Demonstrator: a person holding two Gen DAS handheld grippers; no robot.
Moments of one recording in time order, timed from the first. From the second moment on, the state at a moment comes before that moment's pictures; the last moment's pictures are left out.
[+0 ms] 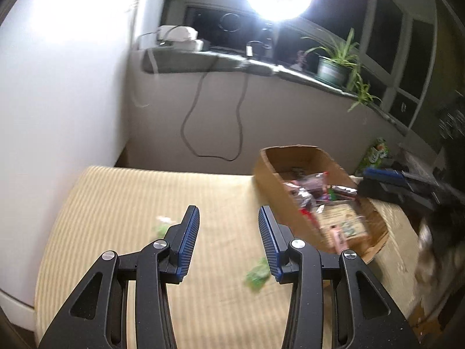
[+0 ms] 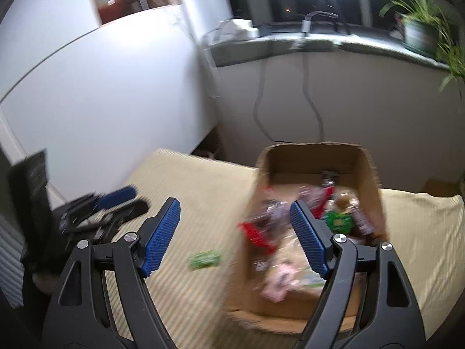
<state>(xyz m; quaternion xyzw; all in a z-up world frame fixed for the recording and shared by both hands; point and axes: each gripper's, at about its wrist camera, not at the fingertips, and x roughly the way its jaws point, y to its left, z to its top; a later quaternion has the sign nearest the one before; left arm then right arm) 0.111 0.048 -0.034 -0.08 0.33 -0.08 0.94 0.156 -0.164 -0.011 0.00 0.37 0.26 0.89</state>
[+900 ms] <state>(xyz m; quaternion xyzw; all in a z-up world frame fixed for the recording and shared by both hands) 0.154 0.105 -0.107 -0.08 0.41 -0.10 0.90 0.116 -0.079 -0.138 0.03 0.46 0.18 0.87</state>
